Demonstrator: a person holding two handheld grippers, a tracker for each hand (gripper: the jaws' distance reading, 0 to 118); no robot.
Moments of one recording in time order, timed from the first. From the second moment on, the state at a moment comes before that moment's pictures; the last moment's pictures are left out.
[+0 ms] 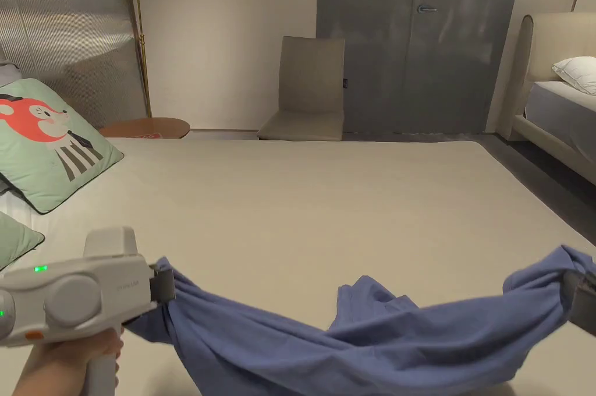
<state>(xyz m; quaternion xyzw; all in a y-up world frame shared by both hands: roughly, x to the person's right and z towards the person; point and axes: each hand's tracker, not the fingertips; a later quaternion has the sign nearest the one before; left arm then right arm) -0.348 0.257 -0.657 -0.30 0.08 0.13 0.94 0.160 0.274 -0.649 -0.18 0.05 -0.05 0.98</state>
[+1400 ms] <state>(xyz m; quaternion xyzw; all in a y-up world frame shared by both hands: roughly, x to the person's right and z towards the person) -0.340 0.246 -0.502 -0.15 0.18 0.13 0.96 0.140 0.238 -0.574 -0.08 -0.01 0.00 1.00</state>
